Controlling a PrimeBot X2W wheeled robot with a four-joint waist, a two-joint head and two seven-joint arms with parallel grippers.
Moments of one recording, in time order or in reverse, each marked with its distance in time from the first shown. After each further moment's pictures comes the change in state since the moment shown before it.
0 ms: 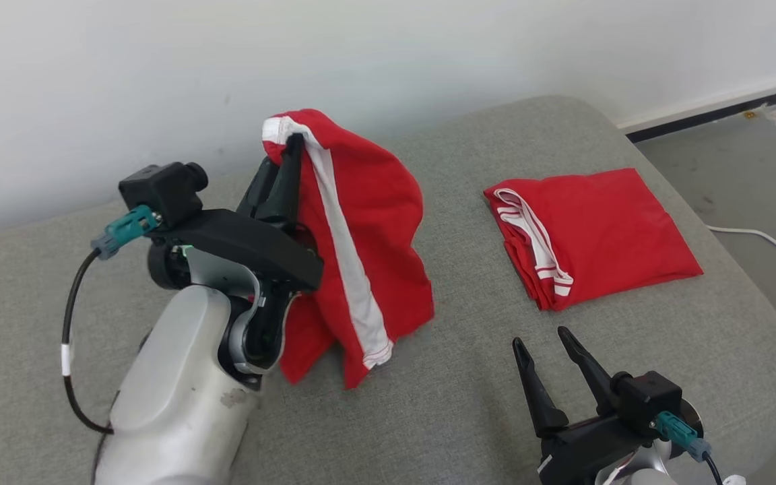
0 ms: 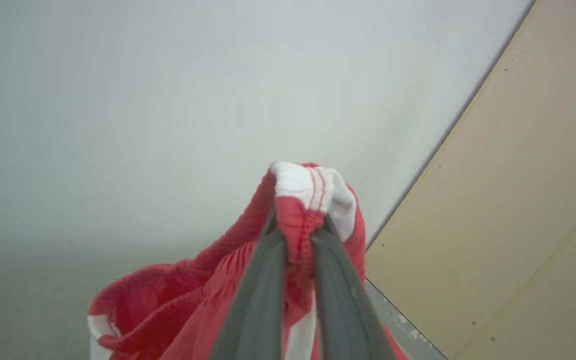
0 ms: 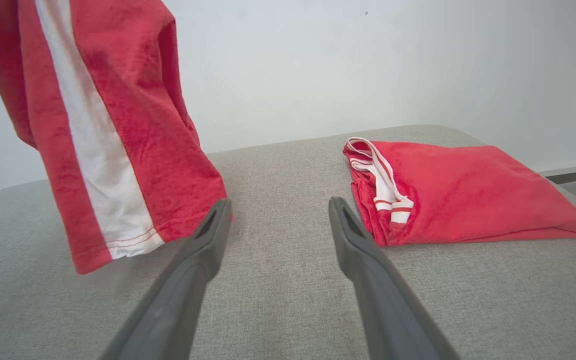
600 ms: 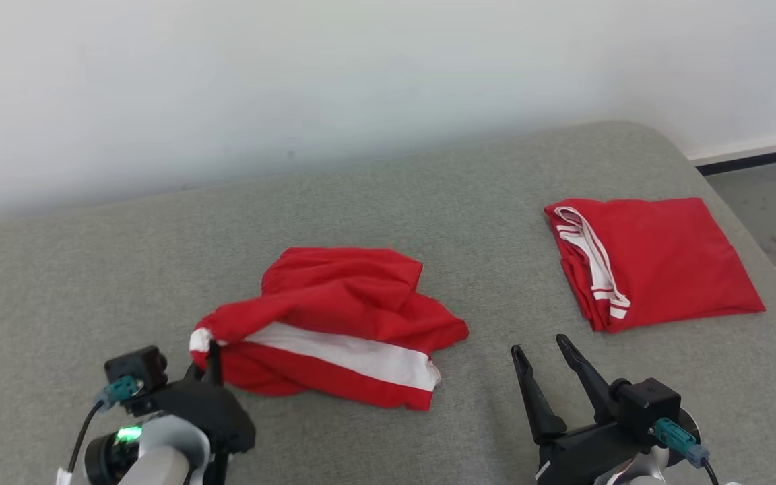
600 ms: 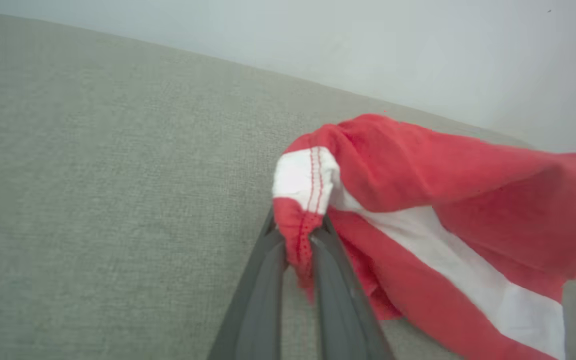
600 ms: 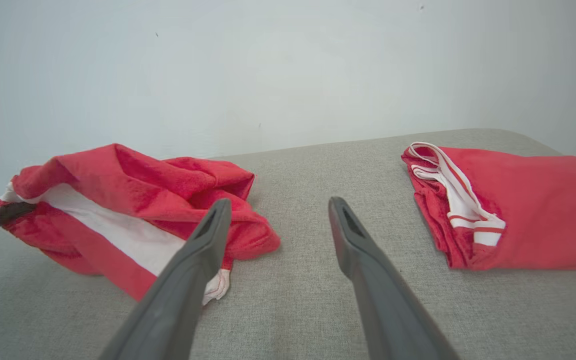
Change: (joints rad) left arm 0.245 0.136 -0.131 0.255 -0.105 0.201 -0.086; right arm 0.020 0.011 -0.007 0.001 0.007 0.000 0.000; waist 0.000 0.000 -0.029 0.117
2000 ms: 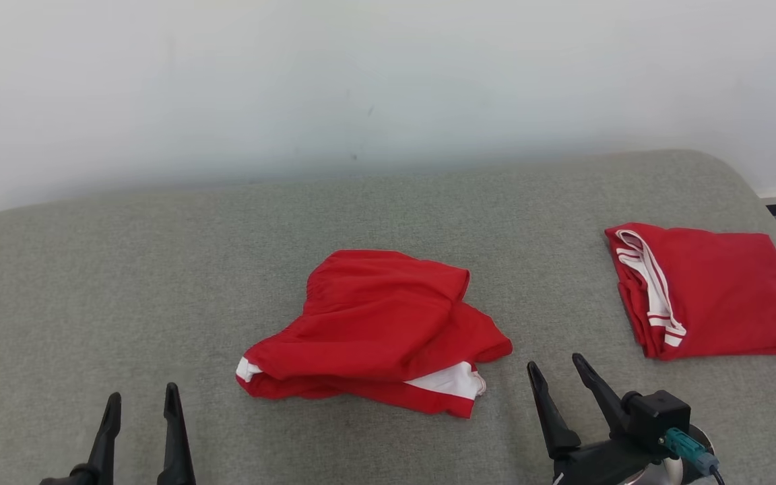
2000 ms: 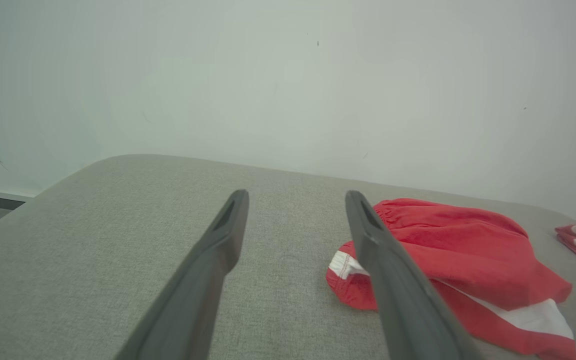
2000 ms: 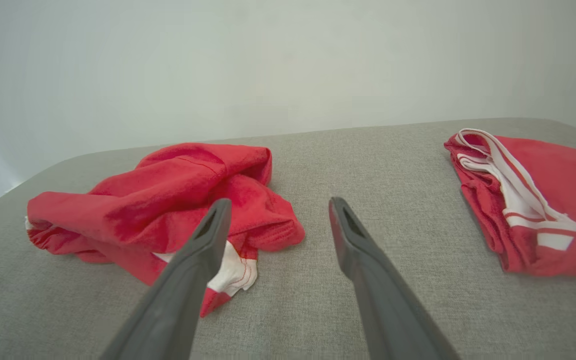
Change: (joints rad) left arm 0.539 -0.078 0.439 -0.661 0.529 -0.121 -0.051; right arm 0.035 -0.005 -0.037 0.011 -0.007 0.000 0.028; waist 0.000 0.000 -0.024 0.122
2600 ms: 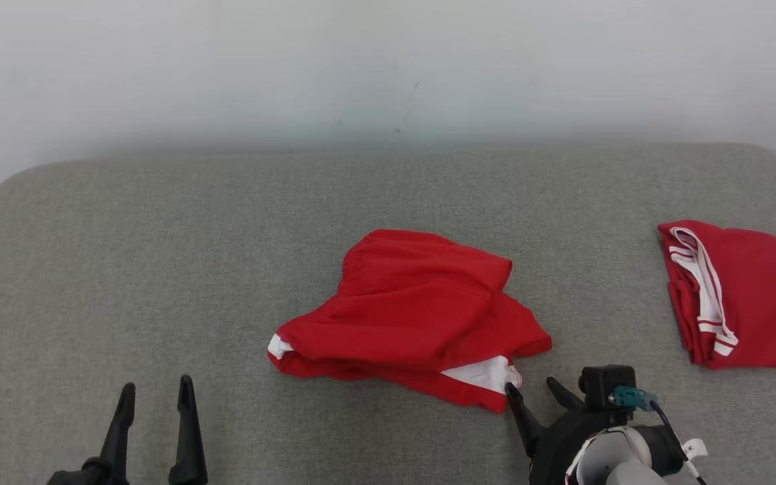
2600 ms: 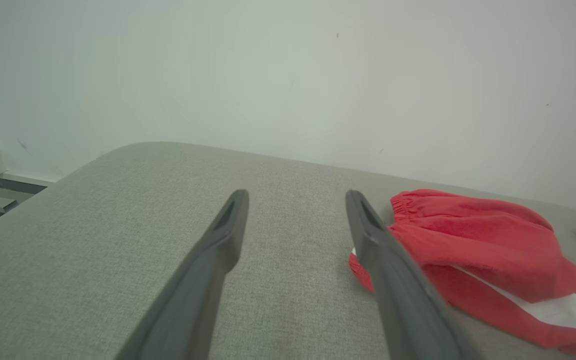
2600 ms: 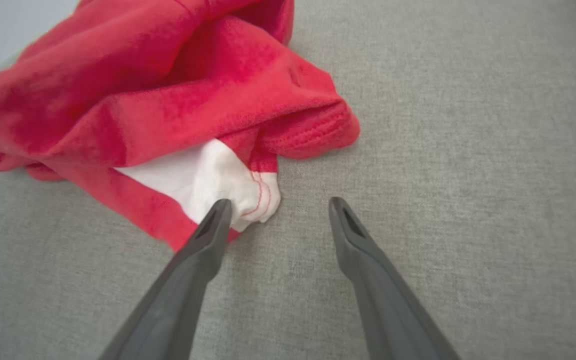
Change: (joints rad) left arm -0.010 -0.053 0.036 -0.001 0.055 -0.070 0.000; right arm -0.163 0.061 -0.003 0.300 0.028 0.000 0.221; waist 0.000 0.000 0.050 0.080
